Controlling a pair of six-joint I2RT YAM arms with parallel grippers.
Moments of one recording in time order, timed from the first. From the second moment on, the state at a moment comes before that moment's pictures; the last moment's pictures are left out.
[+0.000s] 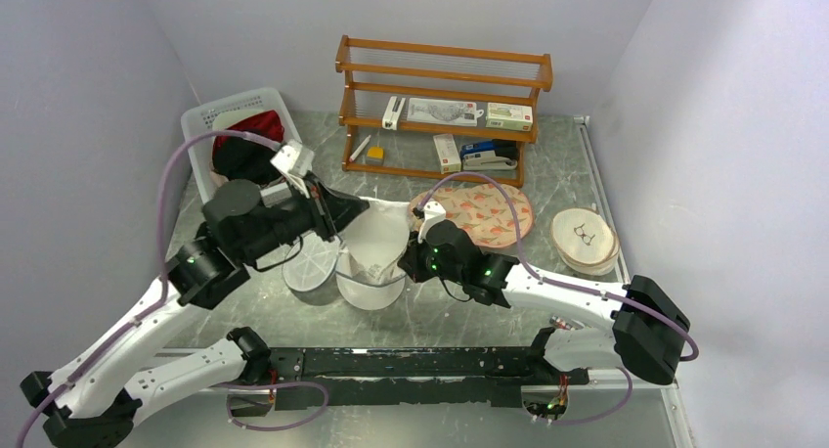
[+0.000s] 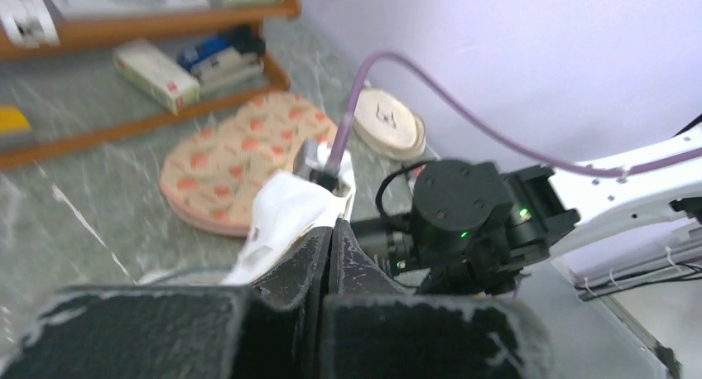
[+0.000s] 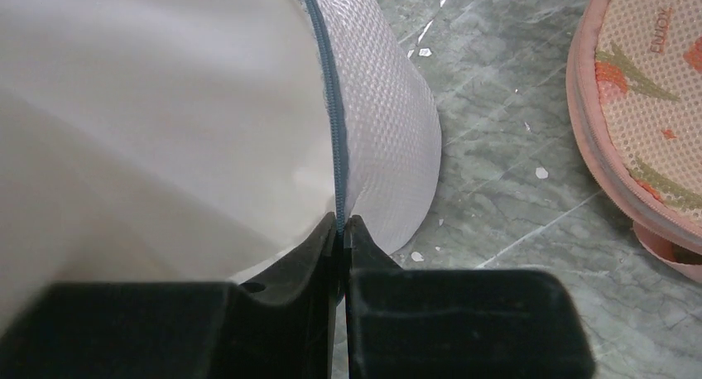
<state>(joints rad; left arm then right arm) -0.78 0.82 0.99 -0.26 0.14 -0.47 0.98 1.24 0.66 0.03 0.09 0.50</state>
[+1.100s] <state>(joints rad) -0.61 1.28 1.79 -0.24 -0.59 -0.06 0.98 1.19 0.66 0.01 0.09 0.51</state>
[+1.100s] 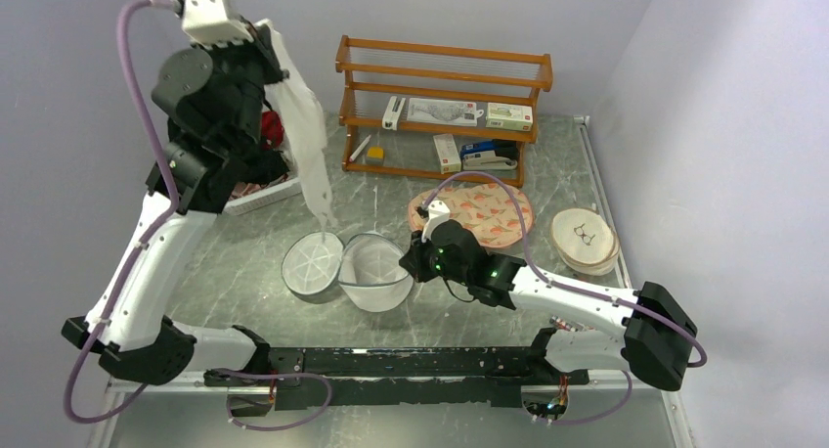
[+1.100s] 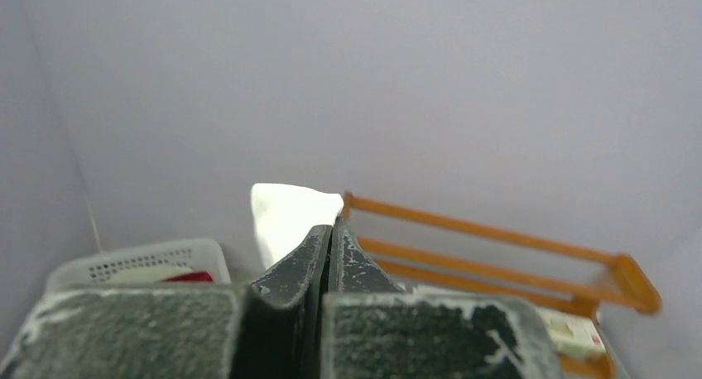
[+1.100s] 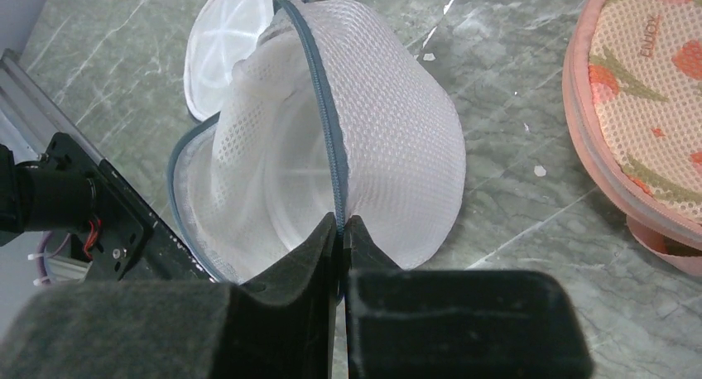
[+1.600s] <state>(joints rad) -0.27 1.48 2.04 -0.23 -0.43 -0.08 0.98 1.18 0.66 -0.02 0.09 0.51</state>
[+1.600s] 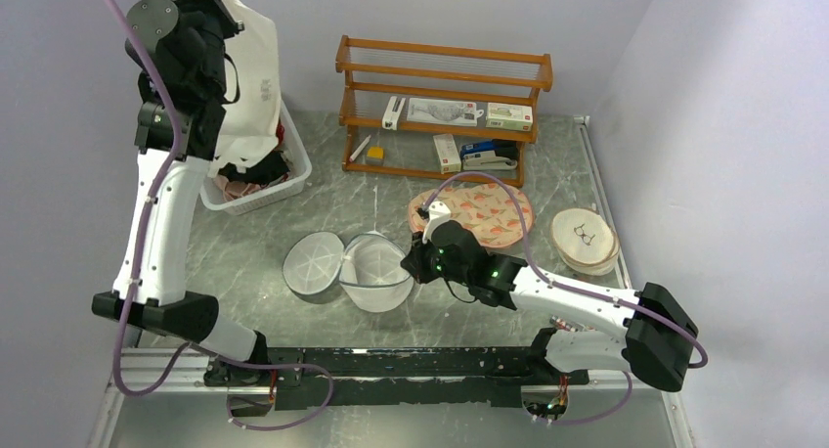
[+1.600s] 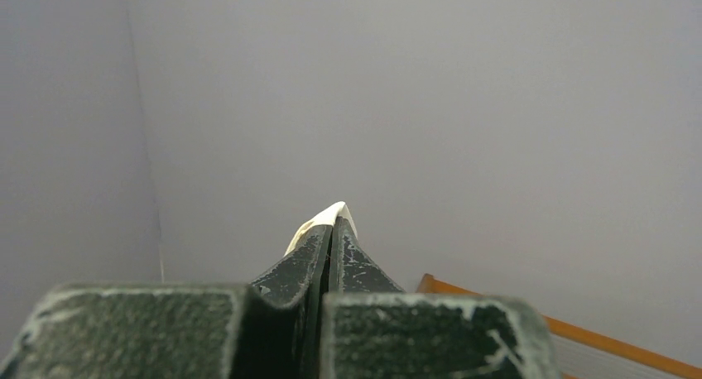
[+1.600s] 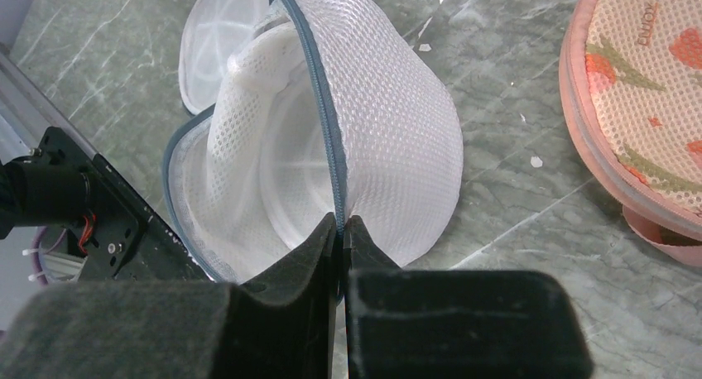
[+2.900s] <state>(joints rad) 0.23 1.92 1.46 -0.10 0.20 -0.54 0.98 1.21 0.67 -0.03 0.07 0.51</state>
